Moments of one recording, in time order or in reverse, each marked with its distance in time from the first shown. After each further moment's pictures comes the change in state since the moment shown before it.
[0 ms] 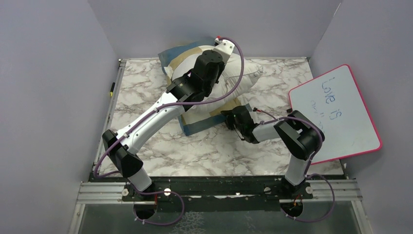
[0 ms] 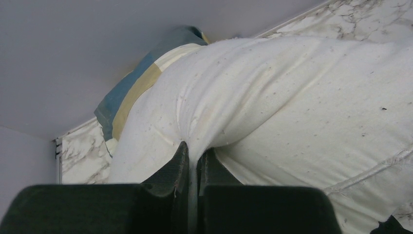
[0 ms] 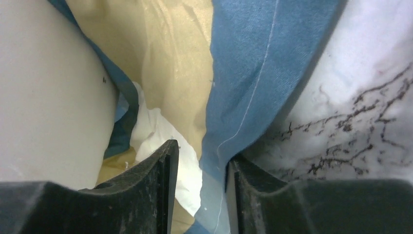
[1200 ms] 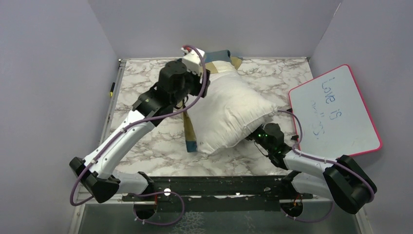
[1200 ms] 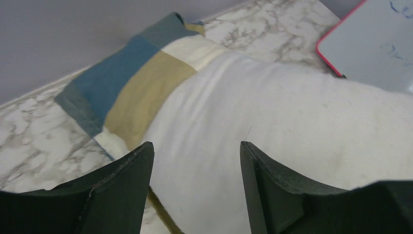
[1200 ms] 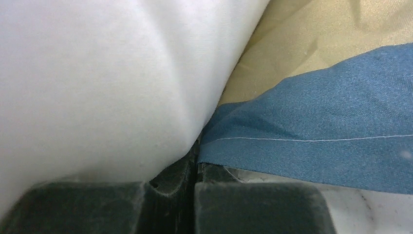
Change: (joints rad) left arm 0.088 -0.313 -0.331 -0.002 0.404 -0.203; right arm -0.030 -0.670 -0.462 0.203 -0.307 -0.618
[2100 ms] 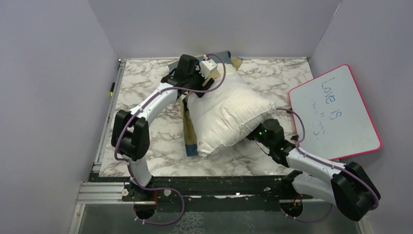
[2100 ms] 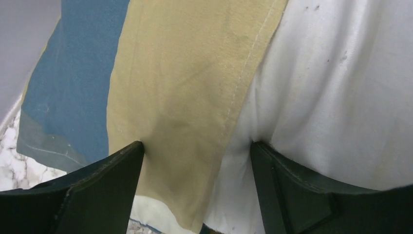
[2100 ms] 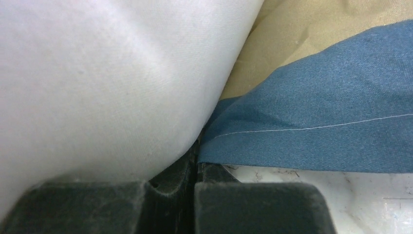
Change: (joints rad) left arm 0.283 0.471 0.061 0.067 0.315 0.467; right arm -0.019 -0.081 0.074 -0.284 -0.003 0.031
